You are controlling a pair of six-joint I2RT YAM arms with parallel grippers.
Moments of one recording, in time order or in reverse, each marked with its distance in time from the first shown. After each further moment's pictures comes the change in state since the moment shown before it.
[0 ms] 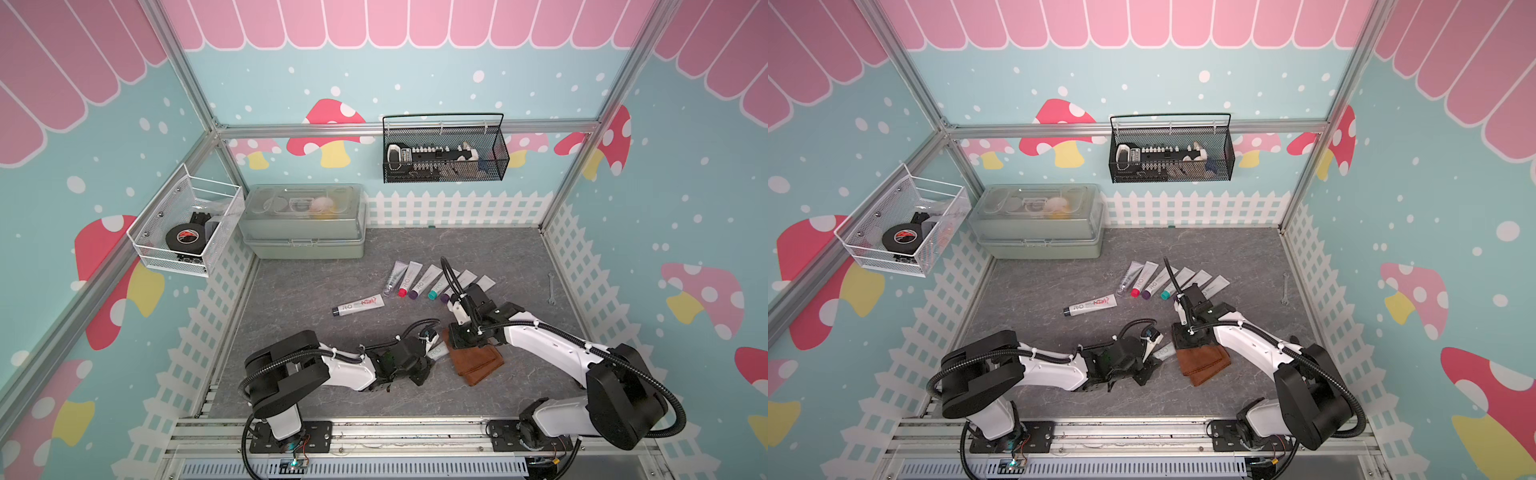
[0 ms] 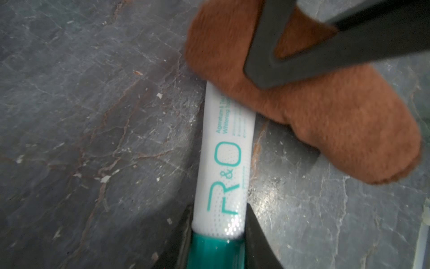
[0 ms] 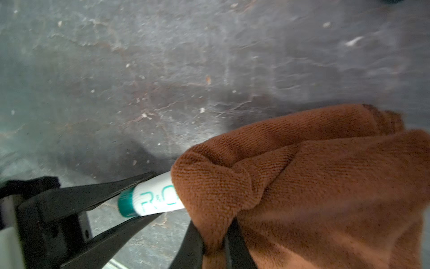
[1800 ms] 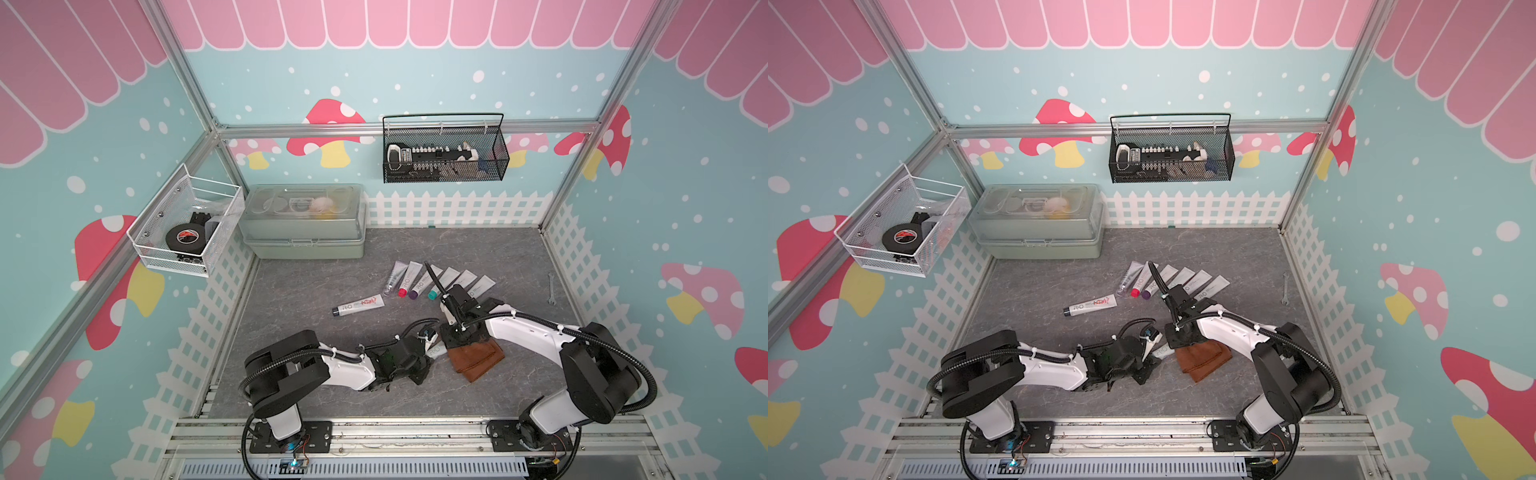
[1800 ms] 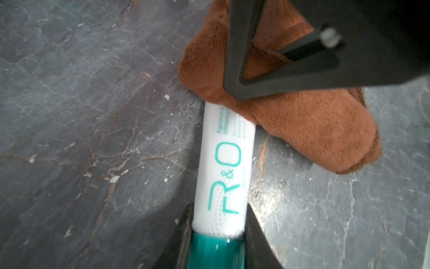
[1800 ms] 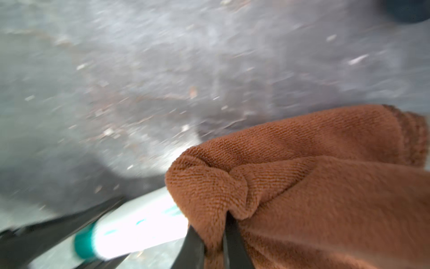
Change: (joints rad) left arm 0.006 0.000 -0.006 0.009 -0.011 0.003; right arm 0.046 0.155 0.082 -0.031 0.228 -0.003
